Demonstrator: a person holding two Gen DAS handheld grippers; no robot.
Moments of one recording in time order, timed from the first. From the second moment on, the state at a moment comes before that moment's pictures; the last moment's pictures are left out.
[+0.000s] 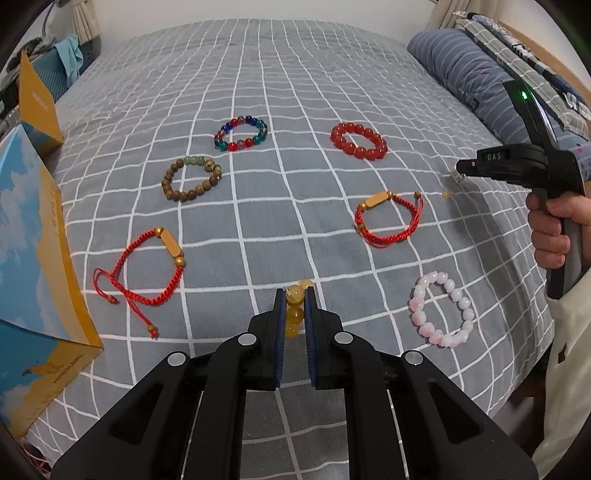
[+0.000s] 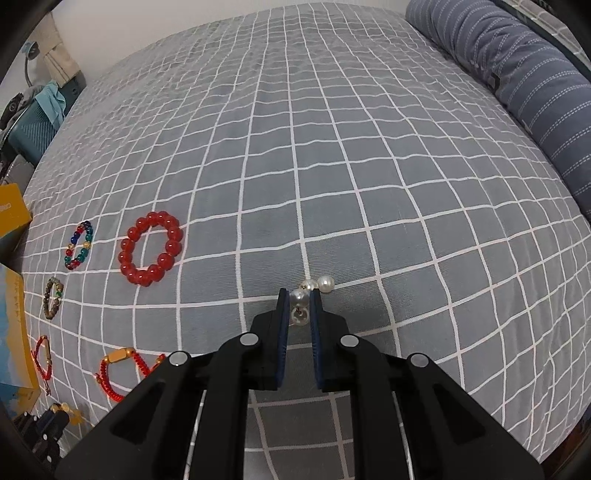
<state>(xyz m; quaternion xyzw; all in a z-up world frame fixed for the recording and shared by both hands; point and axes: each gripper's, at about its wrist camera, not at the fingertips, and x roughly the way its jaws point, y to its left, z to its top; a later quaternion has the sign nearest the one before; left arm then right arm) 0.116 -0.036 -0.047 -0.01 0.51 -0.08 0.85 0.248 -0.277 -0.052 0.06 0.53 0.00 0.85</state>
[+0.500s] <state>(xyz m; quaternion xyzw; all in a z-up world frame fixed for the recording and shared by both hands) 0.138 -0.023 -0.014 -0.02 0.50 -0.08 0.86 0.232 -0.261 -0.030 0.03 0.50 0.00 0.86</state>
